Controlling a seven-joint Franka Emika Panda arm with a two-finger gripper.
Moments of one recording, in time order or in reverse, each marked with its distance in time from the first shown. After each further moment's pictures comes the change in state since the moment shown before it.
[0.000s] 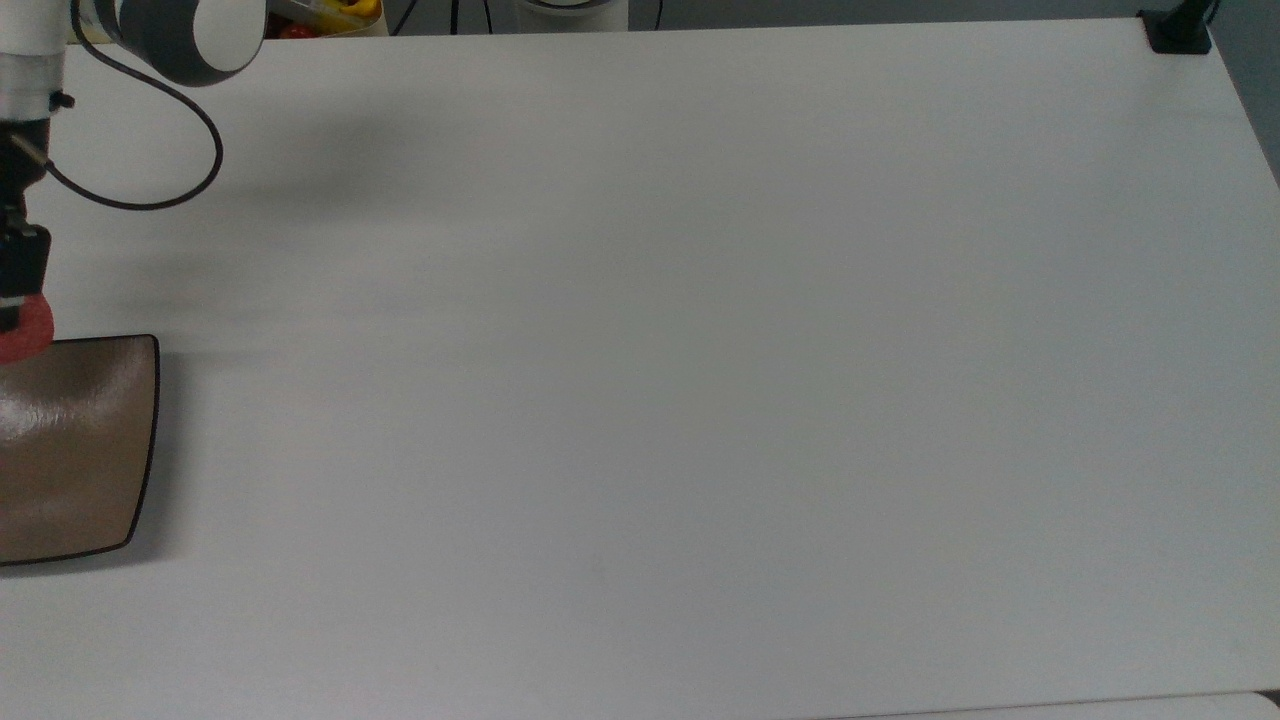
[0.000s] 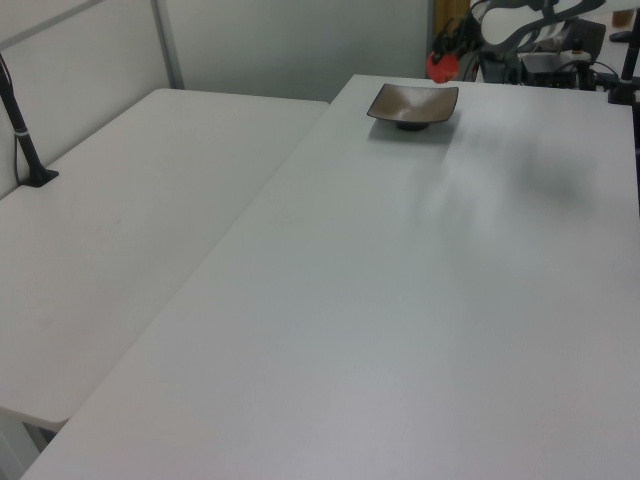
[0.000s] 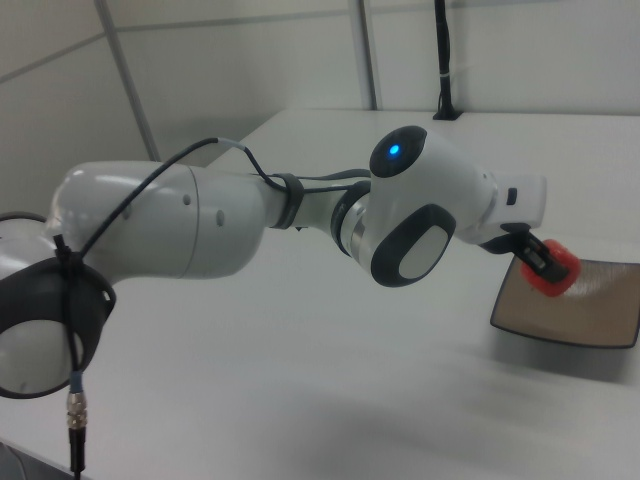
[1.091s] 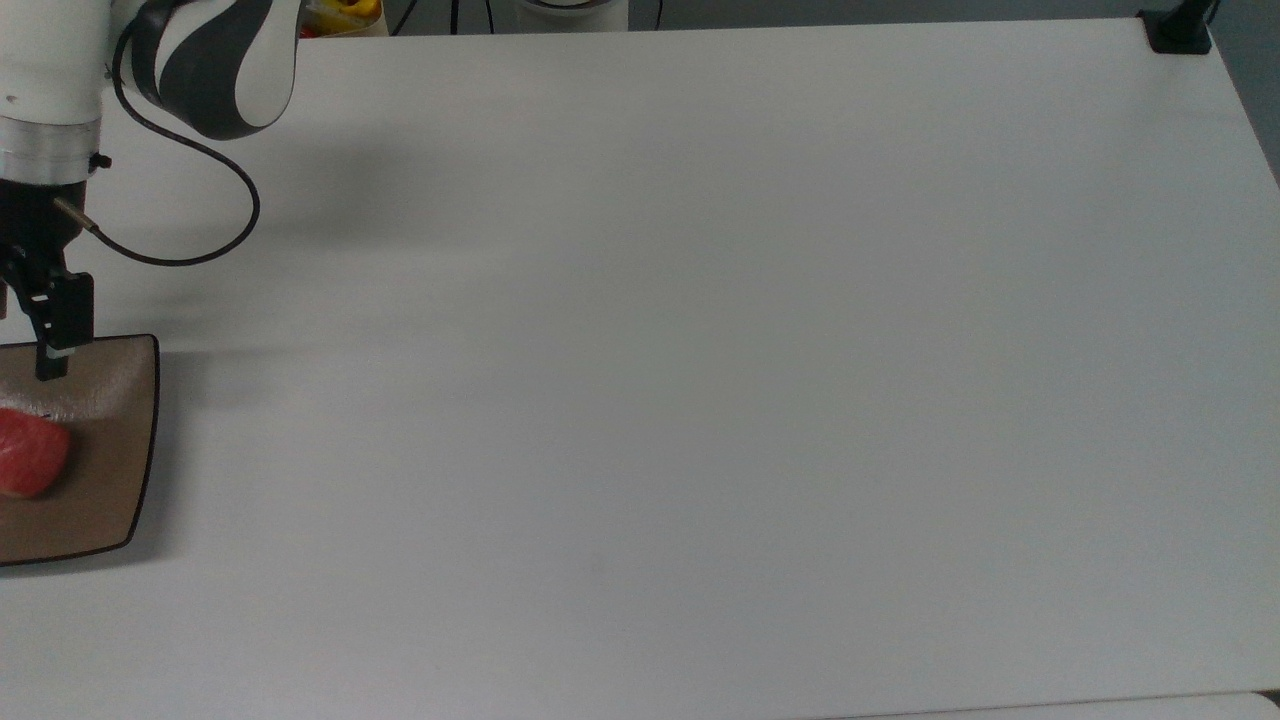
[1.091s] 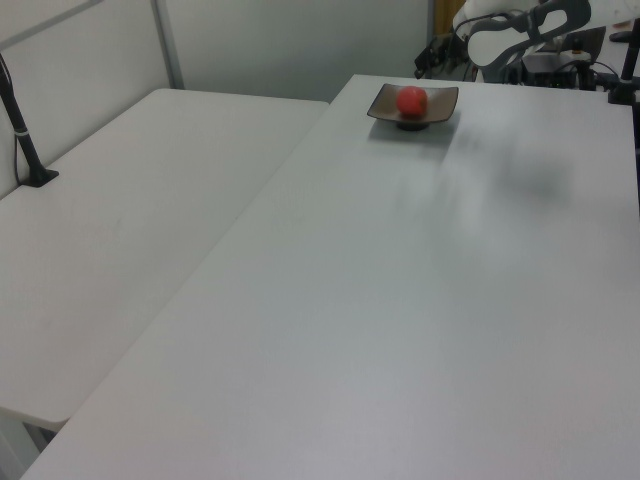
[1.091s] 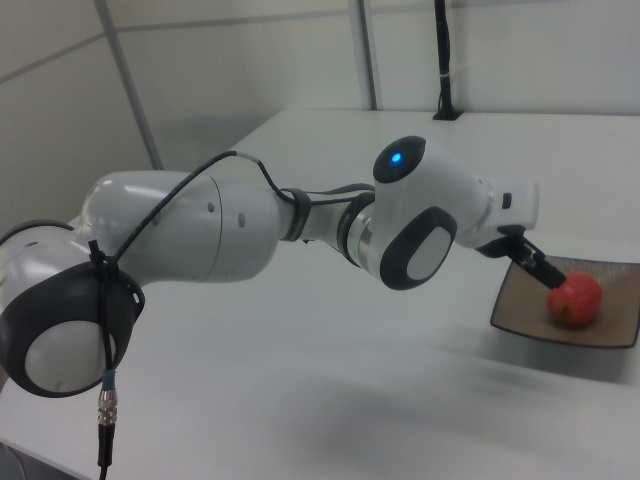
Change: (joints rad) arm 0.026 0.079 0.000 0.066 -0.088 0.000 0.049
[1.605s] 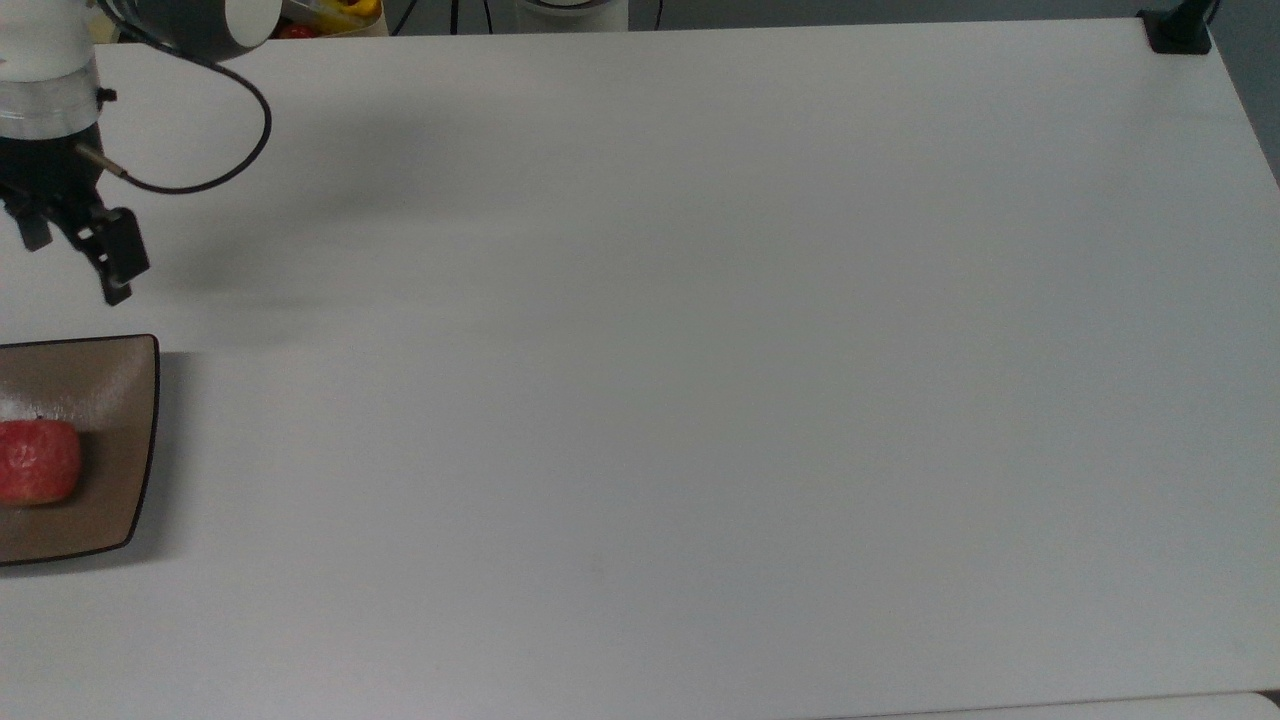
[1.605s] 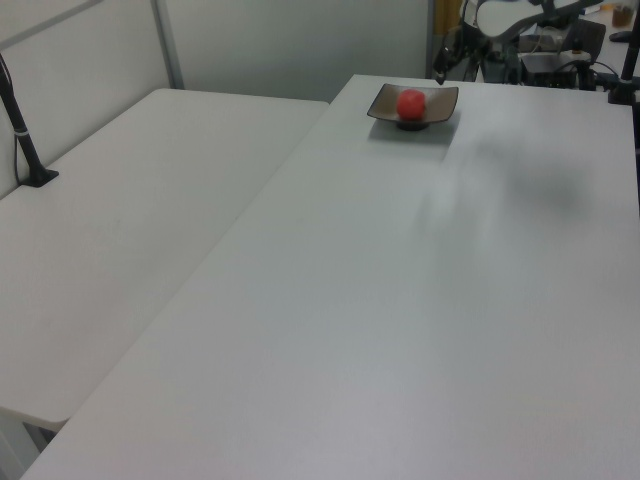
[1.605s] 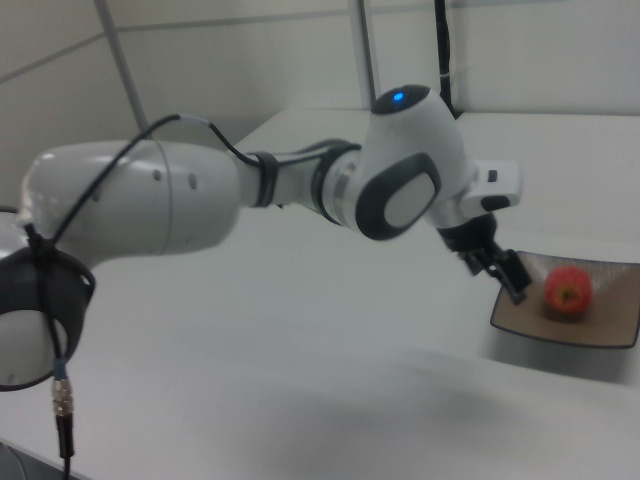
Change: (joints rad) arm -0.004 -0.129 0.023 -0.001 -0.075 -0.486 -0.116
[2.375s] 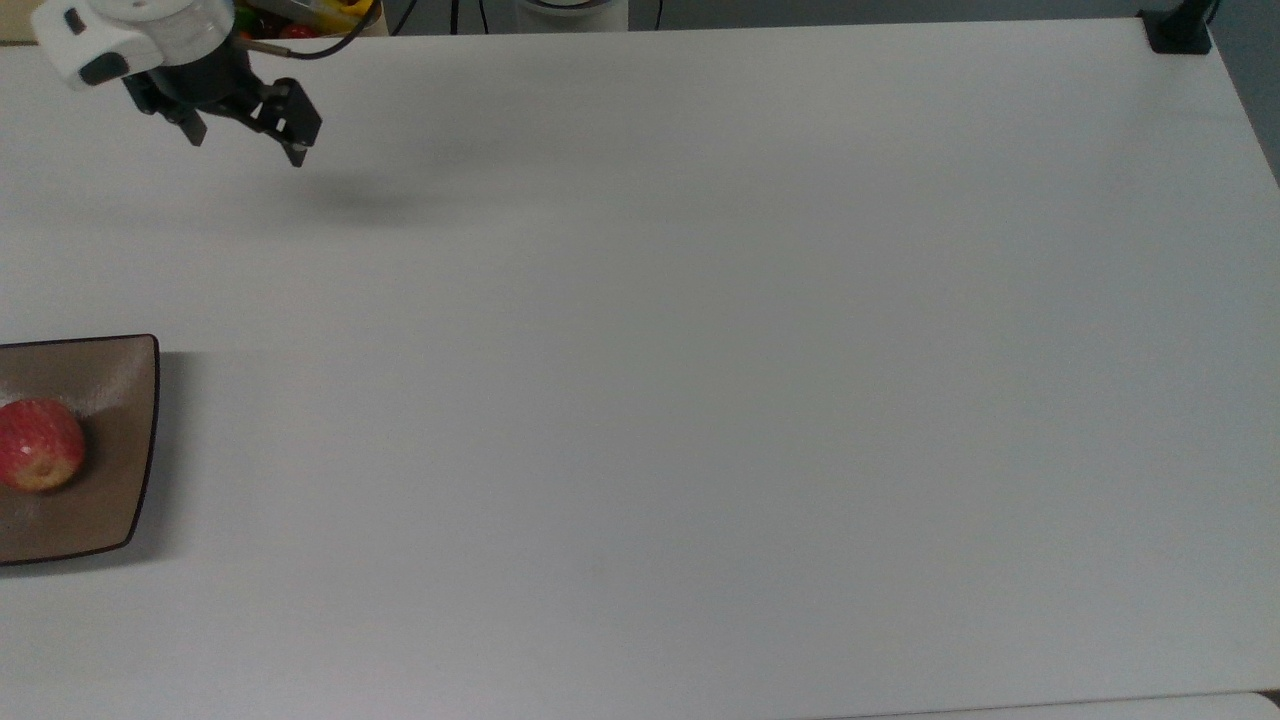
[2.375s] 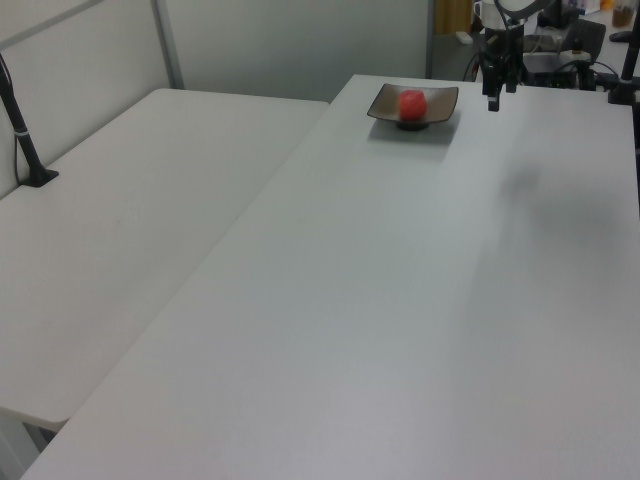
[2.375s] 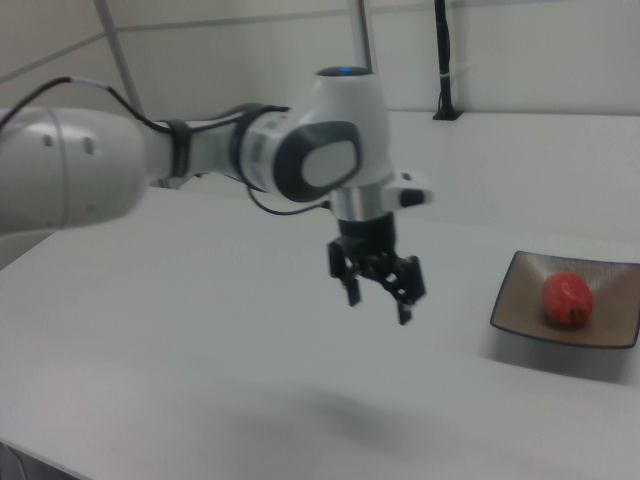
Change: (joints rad) arm 0.079 -0.254 0.028 -0.217 0.003 -0.439 -0.283
